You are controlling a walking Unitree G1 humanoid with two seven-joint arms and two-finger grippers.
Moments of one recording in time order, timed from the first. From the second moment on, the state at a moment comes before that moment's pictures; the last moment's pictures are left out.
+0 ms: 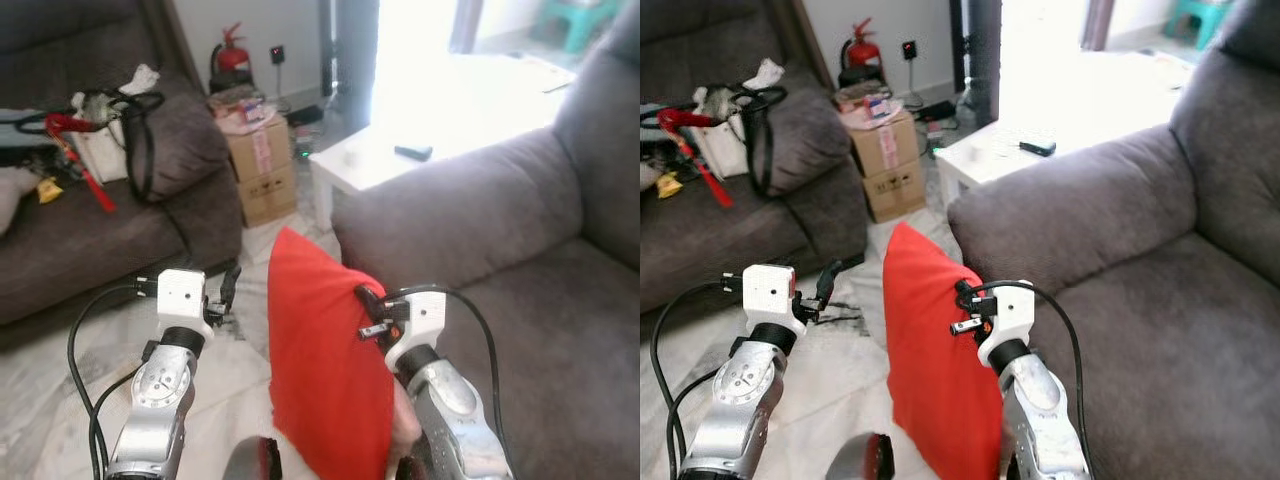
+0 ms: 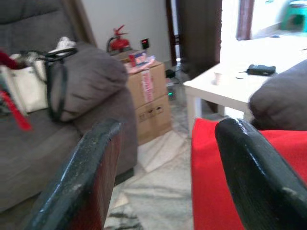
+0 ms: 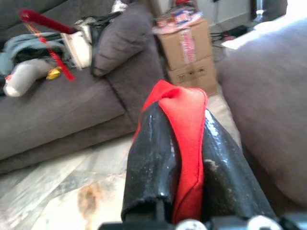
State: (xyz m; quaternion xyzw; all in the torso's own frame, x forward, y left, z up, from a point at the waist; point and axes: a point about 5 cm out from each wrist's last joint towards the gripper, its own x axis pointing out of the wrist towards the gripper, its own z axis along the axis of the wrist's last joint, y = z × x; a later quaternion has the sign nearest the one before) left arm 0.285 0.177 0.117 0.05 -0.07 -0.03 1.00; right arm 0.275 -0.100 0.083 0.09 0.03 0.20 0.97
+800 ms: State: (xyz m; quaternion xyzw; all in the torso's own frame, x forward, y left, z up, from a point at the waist) left arm 0.290 0.152 0.130 0.05 -0.10 -0.08 0.99; right arm 0.278 -0.113 0.079 0.09 0.04 0.18 0.98
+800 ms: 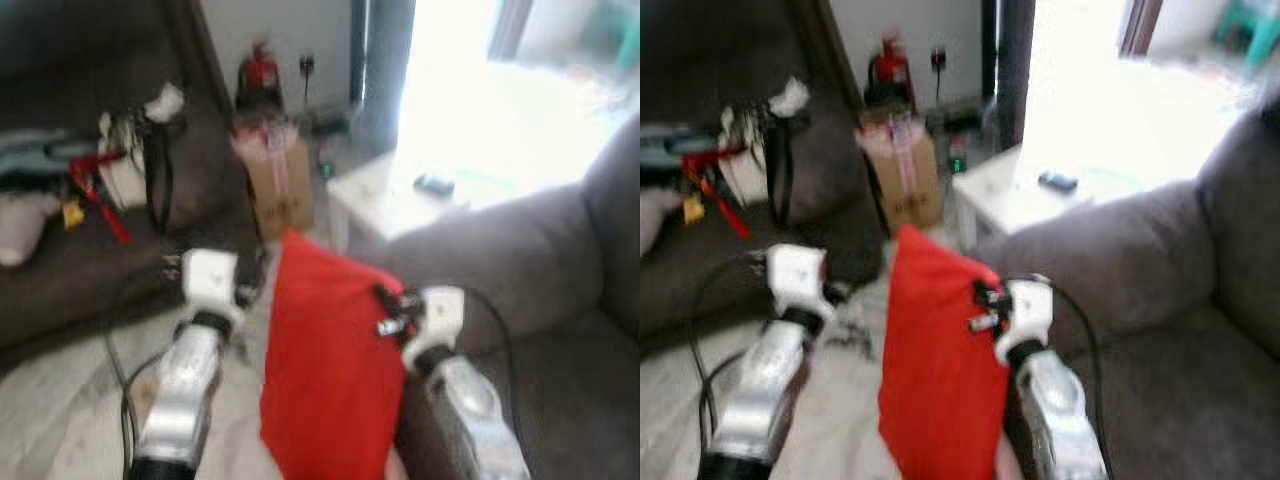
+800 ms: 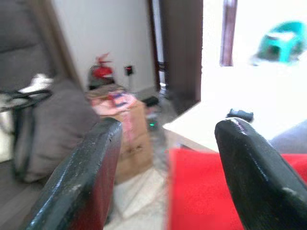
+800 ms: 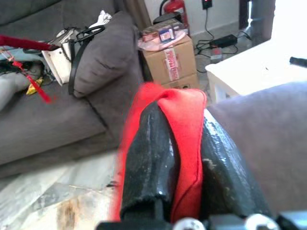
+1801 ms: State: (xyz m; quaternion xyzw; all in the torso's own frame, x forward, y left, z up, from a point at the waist) left arm 0.285 0.163 0.118 0.04 -0.07 -0.06 0.99; right arm 0.286 -0.105 0.086 0.08 0.04 0.19 0.98
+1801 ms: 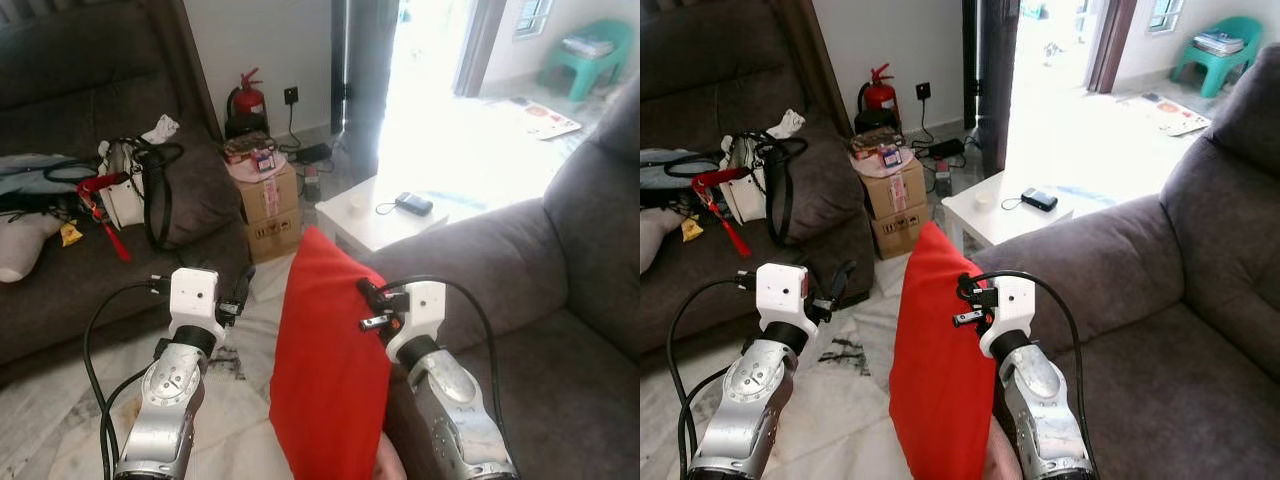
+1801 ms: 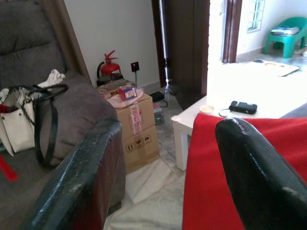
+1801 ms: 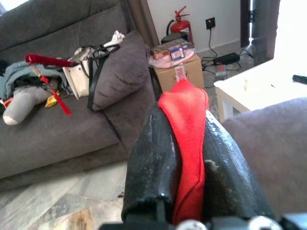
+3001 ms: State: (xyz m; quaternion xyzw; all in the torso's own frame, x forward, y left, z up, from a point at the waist) left arm 0.285 0.159 0.113 0.04 -0.06 -0.06 1.00; right arm 0.288 -0.118 0.080 0.07 0.05 0.18 0.98
